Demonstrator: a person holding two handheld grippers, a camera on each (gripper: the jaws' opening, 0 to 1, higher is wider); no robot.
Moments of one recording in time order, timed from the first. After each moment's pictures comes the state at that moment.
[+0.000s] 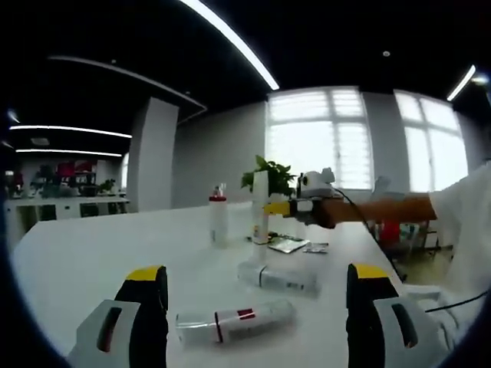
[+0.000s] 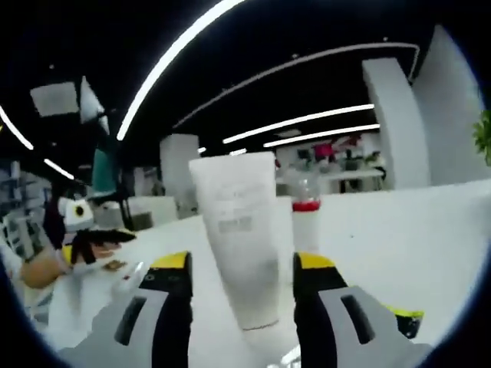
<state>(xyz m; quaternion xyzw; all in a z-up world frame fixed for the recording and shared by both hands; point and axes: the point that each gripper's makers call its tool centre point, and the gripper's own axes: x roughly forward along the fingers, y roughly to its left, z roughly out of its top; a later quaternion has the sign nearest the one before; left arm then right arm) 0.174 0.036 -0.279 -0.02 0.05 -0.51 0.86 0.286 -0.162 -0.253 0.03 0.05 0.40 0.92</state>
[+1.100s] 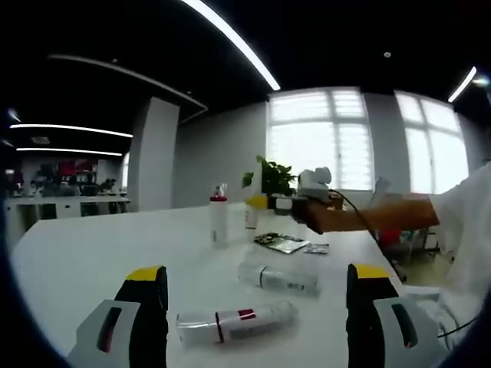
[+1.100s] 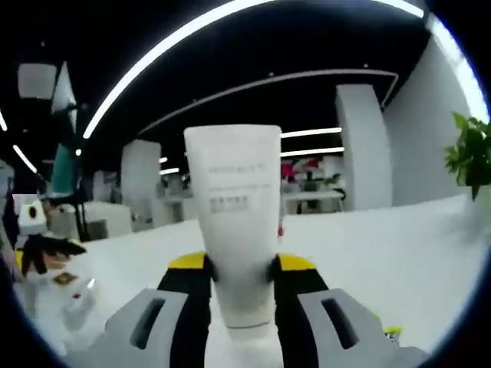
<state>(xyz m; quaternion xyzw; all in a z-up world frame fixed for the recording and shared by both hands) 0.175 0.036 -0.279 -0.03 0.05 -0.51 0.86 0.324 -0.192 -0.230 0.03 -0.03 0.20 0.98</state>
